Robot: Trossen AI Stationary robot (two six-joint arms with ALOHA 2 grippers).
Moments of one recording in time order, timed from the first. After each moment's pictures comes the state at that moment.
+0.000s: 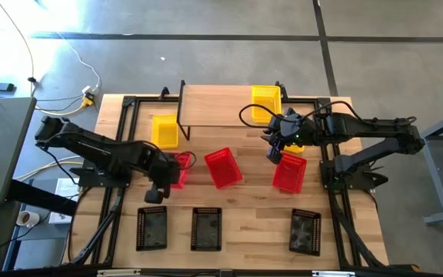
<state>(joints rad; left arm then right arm) -0.11 1.24 0.88 -0.92 0.08 -0.10 0.02 1.21 1.29 -0.85 0.34 0.28</state>
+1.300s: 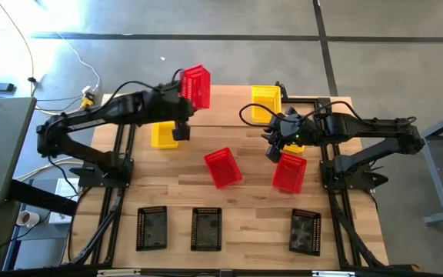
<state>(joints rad) 0.40 1.27 1.31 -0.72 -0.27 0.45 0.02 1.21 1.29 -0.85 0.37 0.29</state>
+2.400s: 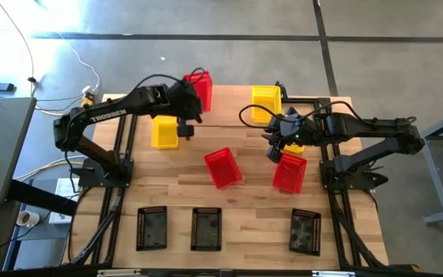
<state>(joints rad) 0.50 1.46 1.41 -0.88 -0.20 0.49 0.02 1.21 1.29 -0.86 0.37 0.25</state>
